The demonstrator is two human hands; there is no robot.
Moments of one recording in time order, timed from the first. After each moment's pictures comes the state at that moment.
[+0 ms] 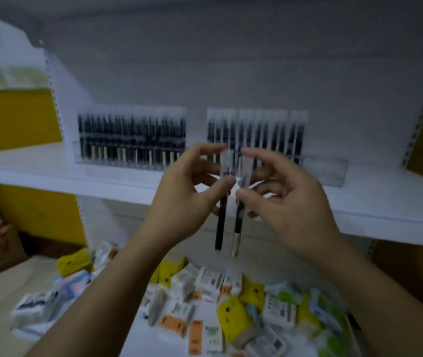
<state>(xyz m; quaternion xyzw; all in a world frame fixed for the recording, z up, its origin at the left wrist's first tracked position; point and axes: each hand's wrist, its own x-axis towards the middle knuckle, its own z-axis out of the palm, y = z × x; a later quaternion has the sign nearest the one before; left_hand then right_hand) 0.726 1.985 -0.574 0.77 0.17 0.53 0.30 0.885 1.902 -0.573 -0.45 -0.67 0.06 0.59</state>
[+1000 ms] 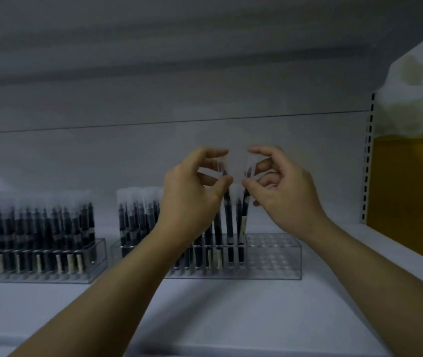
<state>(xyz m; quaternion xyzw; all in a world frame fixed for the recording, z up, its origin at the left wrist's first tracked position) 0.911 2.069 -0.474 0.78 0.15 0.58 0.20 1.069 2.007 -0.481 -0.50 -0.61 -0.12 0.61</state>
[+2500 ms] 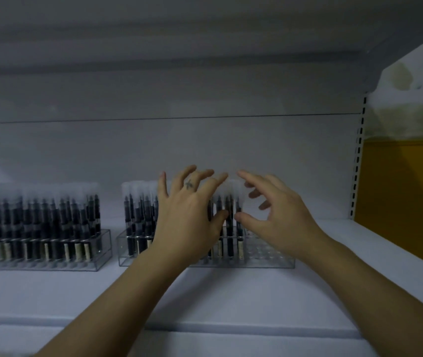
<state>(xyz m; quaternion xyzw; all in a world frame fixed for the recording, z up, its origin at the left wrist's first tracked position) 0.889 2.066 -0.503 0.85 0.29 0.42 -0.11 1.062 1.989 -0.514 -0.60 -0.66 -0.16 0.43</state>
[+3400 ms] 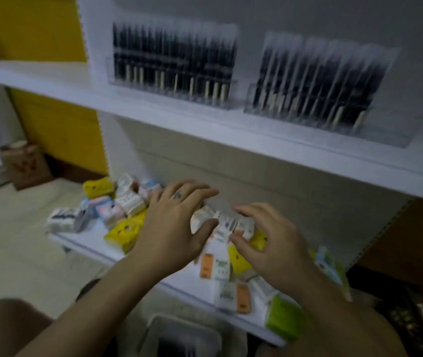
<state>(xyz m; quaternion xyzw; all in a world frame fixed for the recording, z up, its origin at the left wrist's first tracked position) 0.642 1.965 -0.711 0.84 0.37 0.39 0.02 0.836 1.904 -0.713 -0.56 -0.74 -0.01 0.37</state>
